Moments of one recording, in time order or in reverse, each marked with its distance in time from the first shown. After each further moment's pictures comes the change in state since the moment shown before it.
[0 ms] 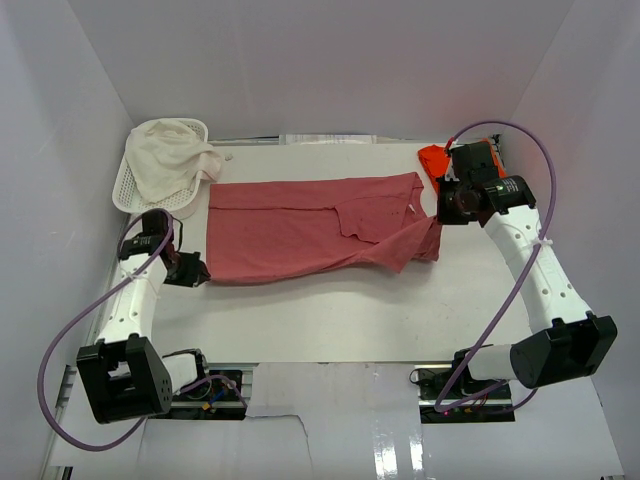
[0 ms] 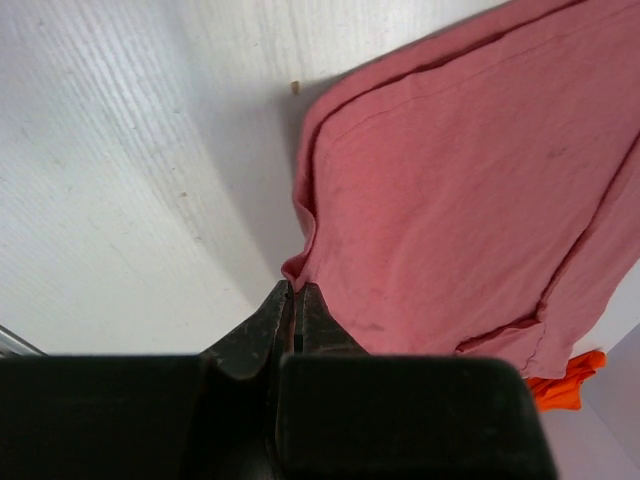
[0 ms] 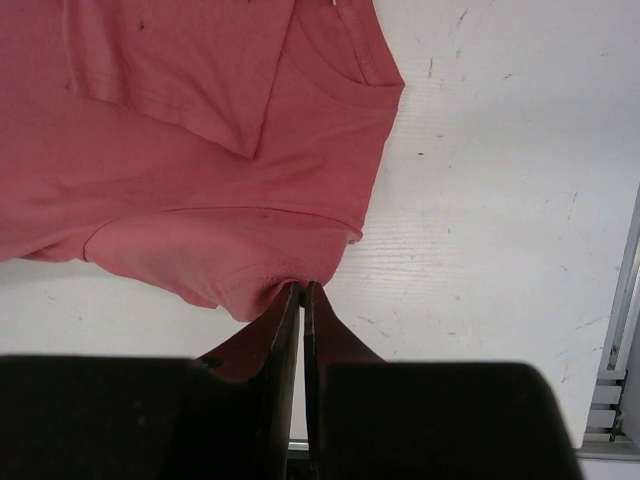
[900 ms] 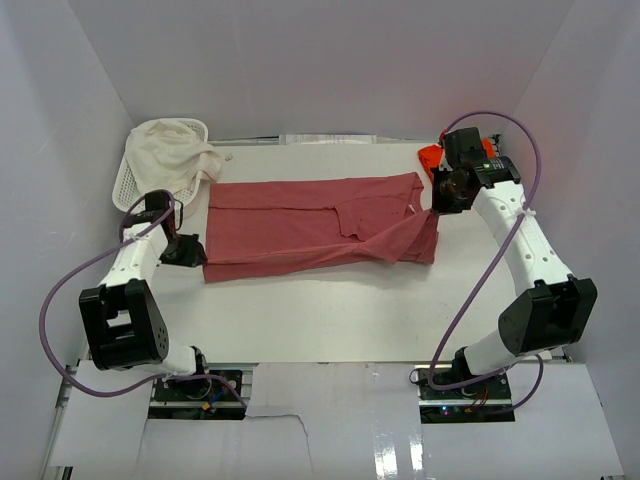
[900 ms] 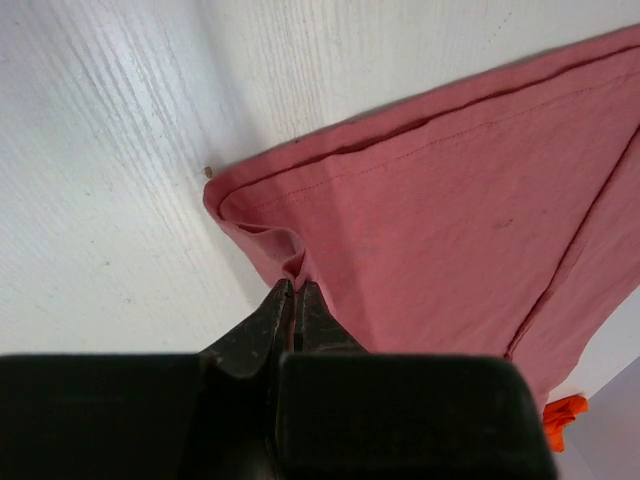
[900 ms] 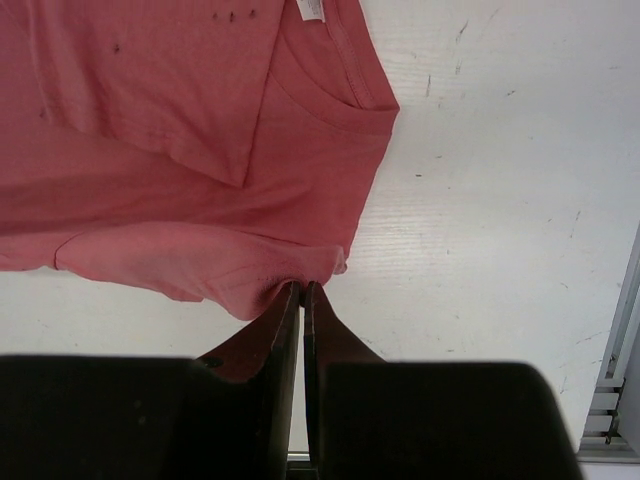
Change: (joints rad) left arm 0.015 0.278 0.158 0.084 -0.034 0.002; right arm -0.027 0.166 0.096 -0.006 -0.005 -0.003
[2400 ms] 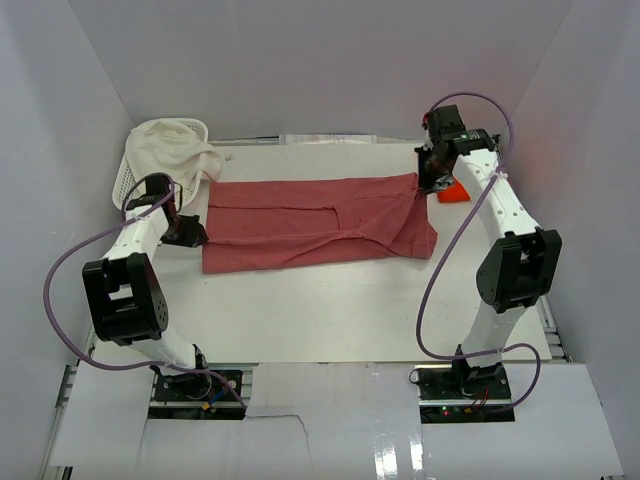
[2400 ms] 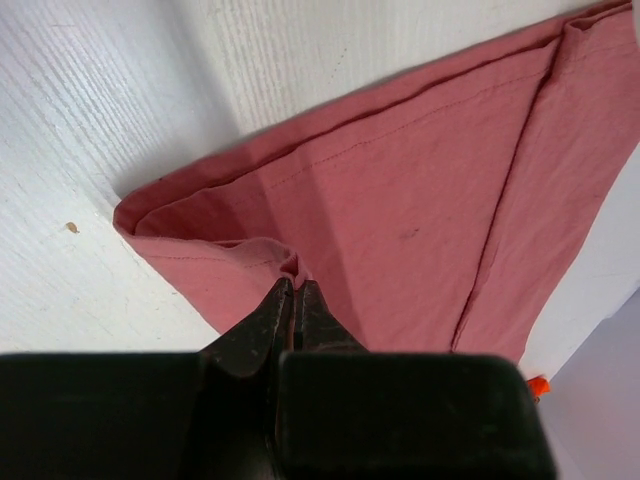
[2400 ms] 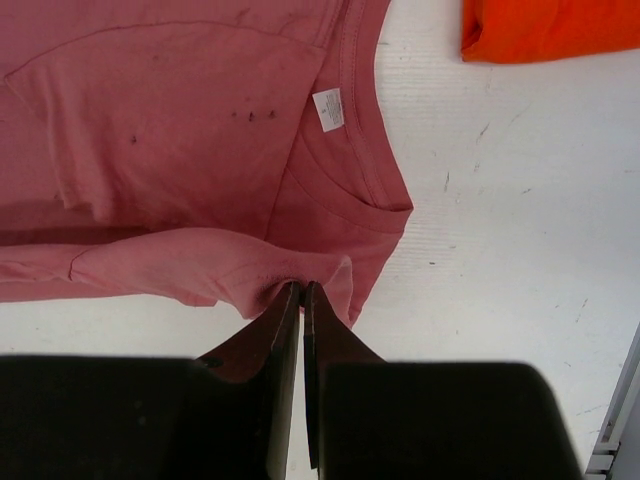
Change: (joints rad) left arm 0.000 0.168 0.136 0.113 0.038 0.025; right arm 0.000 0.314 0.280 0.003 -0.017 -0.023
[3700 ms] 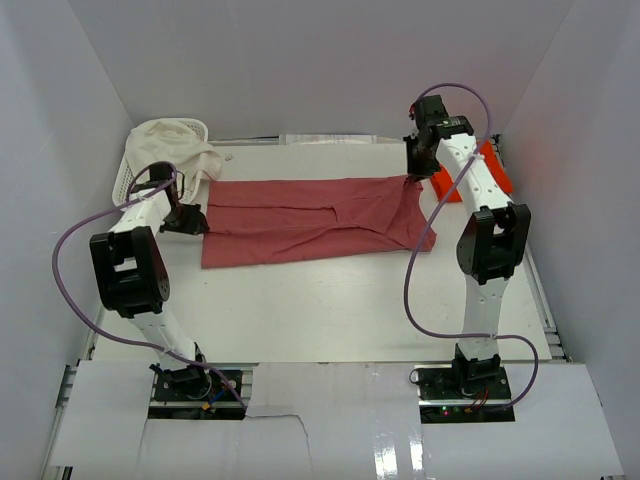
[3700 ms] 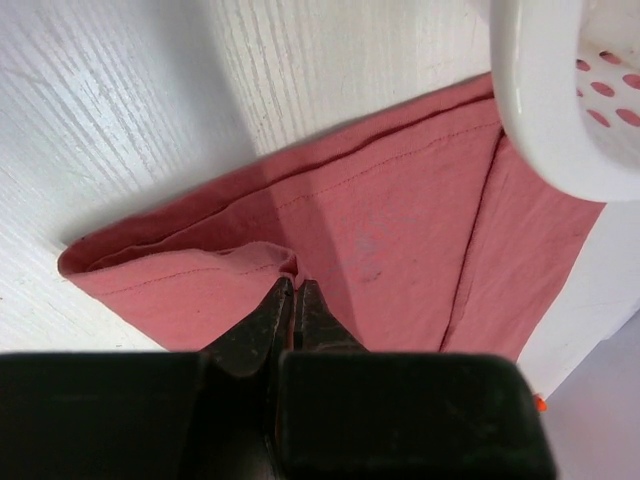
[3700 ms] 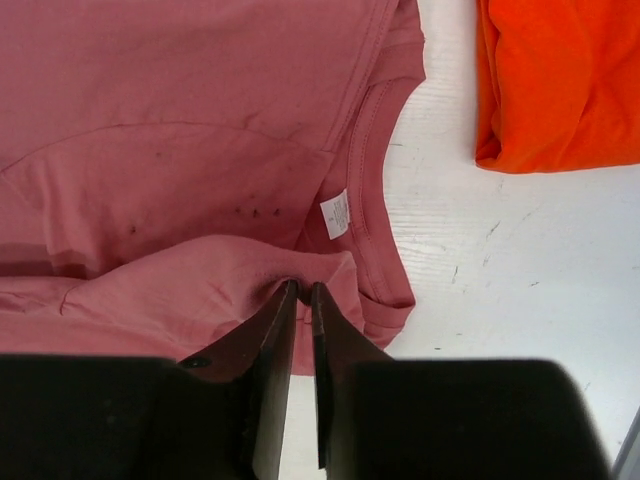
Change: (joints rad) left arm 0.000 0.200 0.171 0.009 0.004 0.018; right arm 0.000 0.280 0.288 -0.011 -0.002 -0.023
